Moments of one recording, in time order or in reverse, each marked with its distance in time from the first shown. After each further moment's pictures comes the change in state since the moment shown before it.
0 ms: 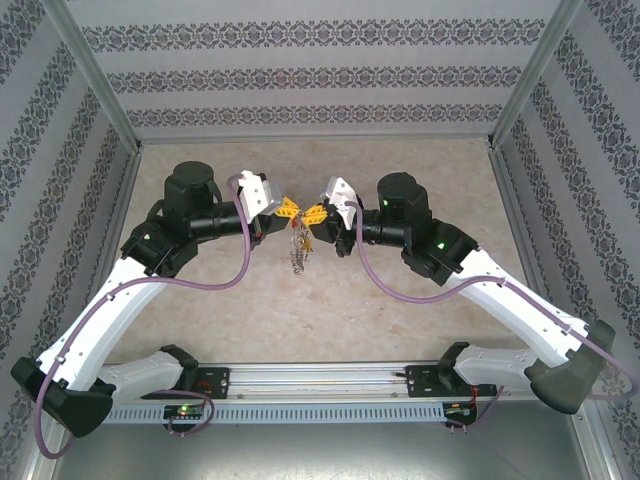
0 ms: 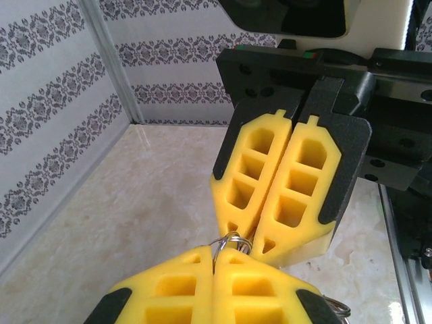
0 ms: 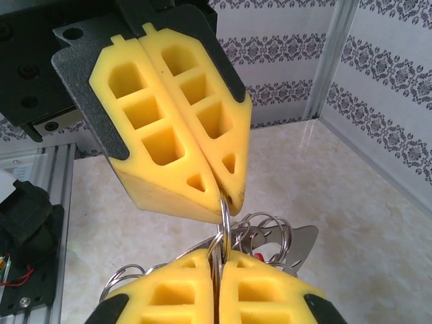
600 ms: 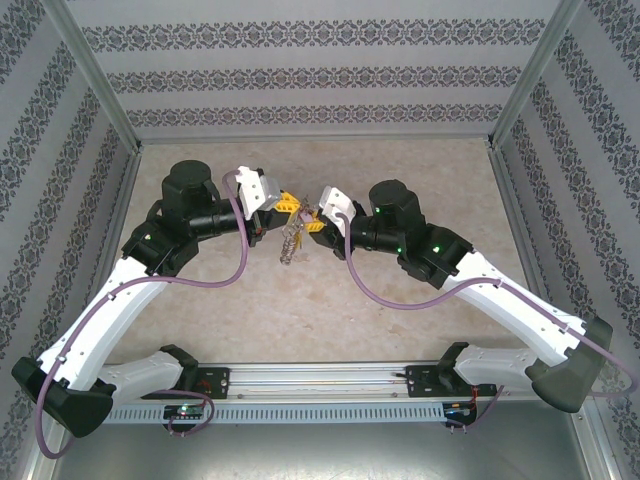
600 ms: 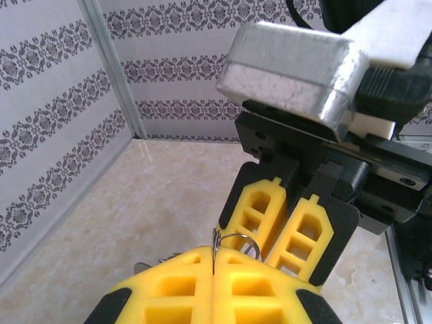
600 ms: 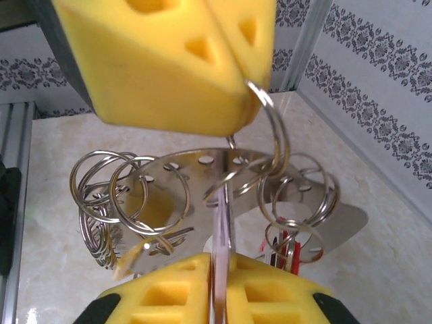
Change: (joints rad) left arm 0.004 0.000 -0.009 0.077 0.015 -0.045; right arm 0.033 0.001 -0.024 -0.051 0.133 -0.099
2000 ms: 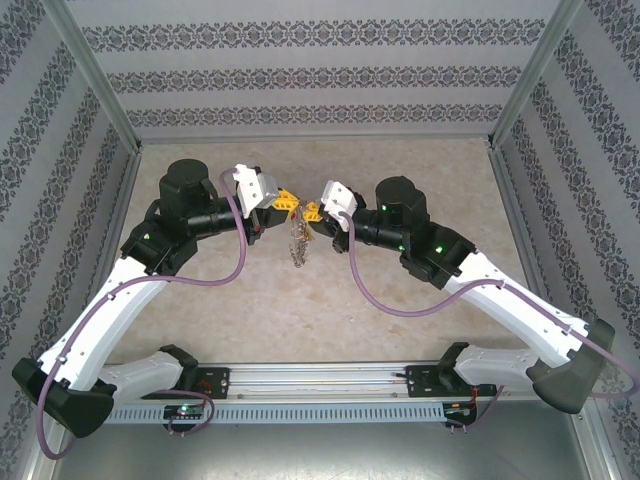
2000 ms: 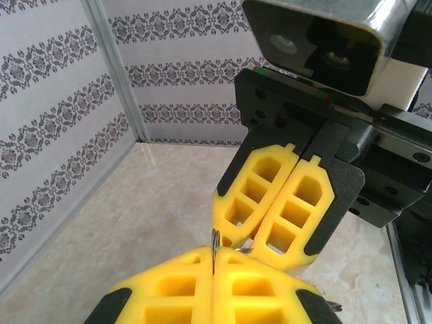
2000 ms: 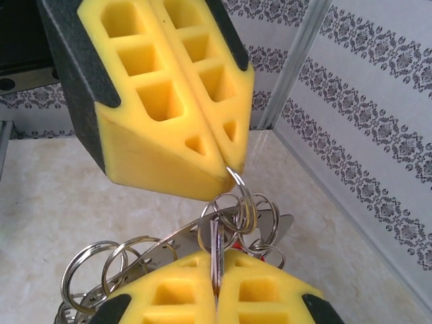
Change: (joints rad) left arm 0.016 0.000 0.000 0.009 0.011 -0.006; right arm 0.000 -0.008 0.011 0.099 0.012 -0.059
